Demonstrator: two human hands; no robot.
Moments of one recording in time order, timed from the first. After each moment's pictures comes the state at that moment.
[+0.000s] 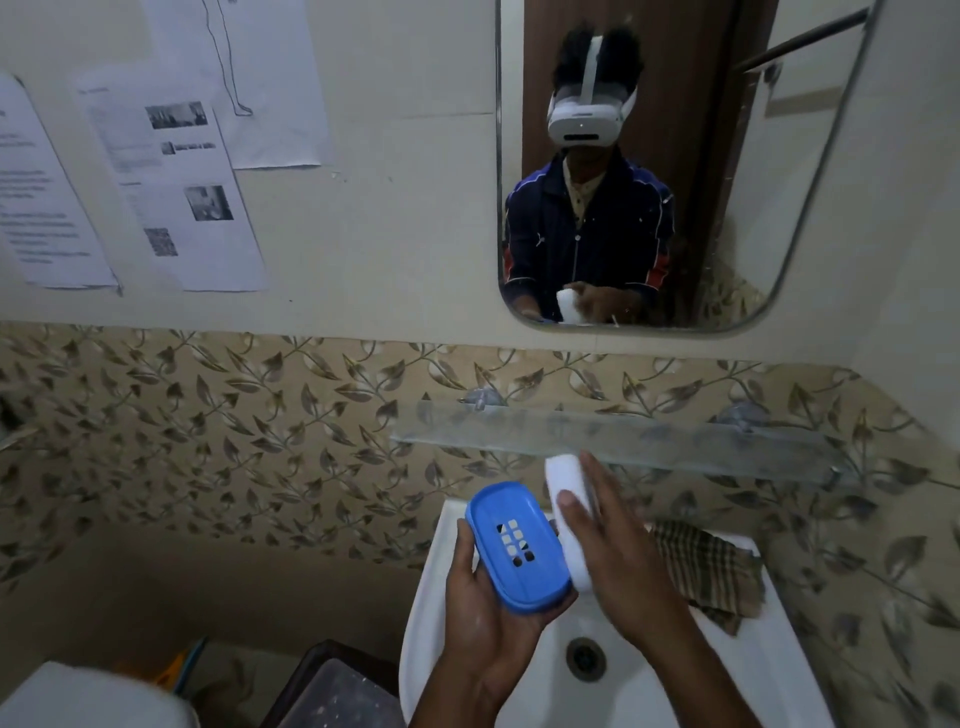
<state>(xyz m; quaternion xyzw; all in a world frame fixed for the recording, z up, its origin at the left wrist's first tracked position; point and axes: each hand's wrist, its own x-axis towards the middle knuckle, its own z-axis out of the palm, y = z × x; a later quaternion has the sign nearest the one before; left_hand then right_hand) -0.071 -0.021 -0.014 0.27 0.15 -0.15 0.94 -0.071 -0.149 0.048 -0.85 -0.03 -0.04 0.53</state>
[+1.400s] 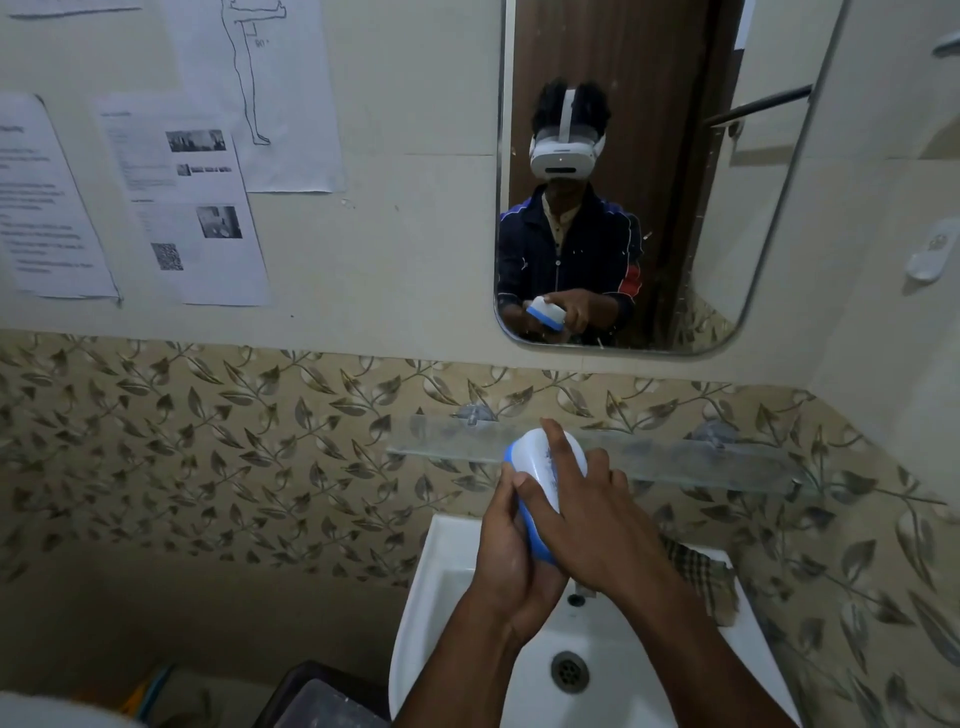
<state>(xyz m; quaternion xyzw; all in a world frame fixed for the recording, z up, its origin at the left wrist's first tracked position) -0.068 -0.043 0.050 0.28 0.00 -0.15 0.95 -0.061 -0.135 0.082 -0.96 -0.08 -0.10 0.24</state>
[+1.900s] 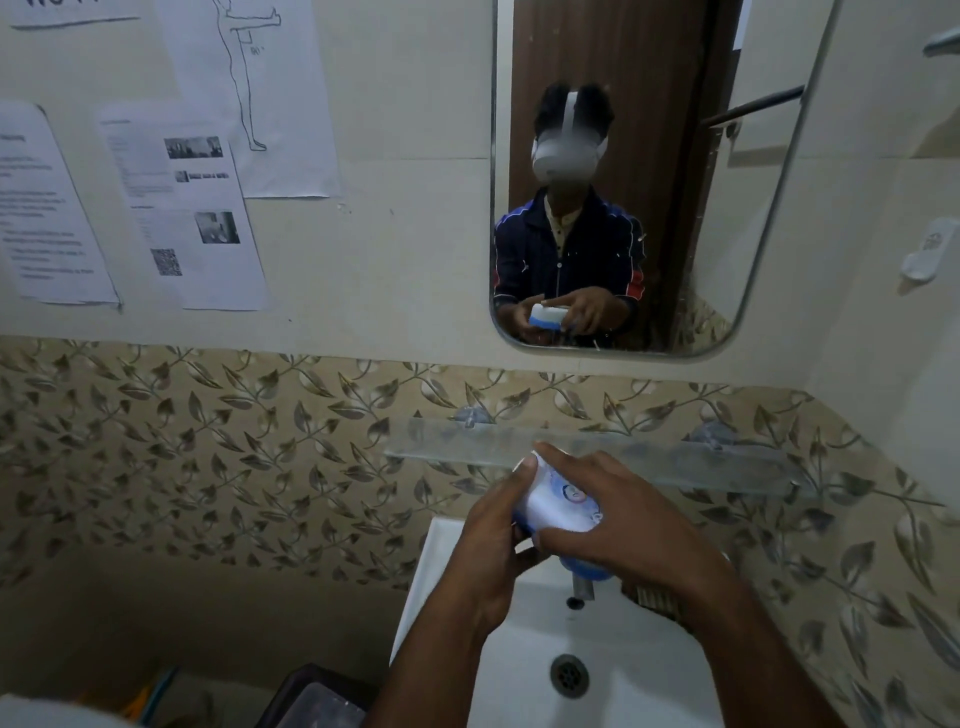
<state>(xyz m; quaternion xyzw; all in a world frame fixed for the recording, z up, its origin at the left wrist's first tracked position) -0.064 -0.028 0.061 0.55 0.03 -0.07 0.83 -0.059 -0.177 0.098 -0.94 -0.17 -0.04 0.28</state>
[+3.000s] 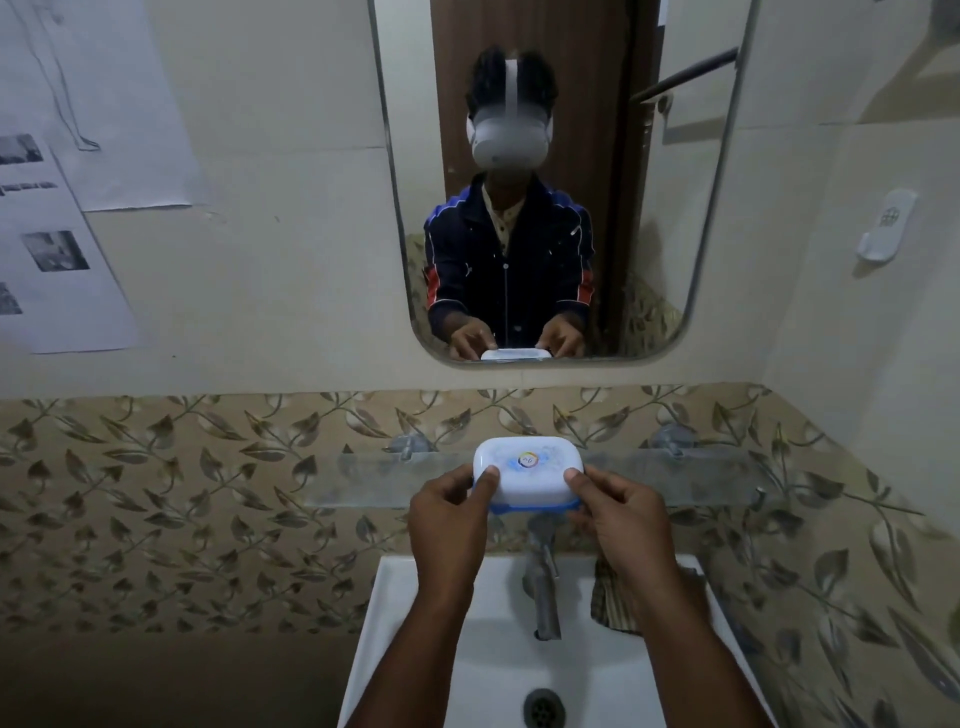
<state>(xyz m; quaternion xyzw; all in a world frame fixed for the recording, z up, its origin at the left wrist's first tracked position) 0.039 -0.060 0.042 0.70 0.08 0.16 0.69 0.038 -0.219 0.033 -0.67 0.15 -0.13 0.72</state>
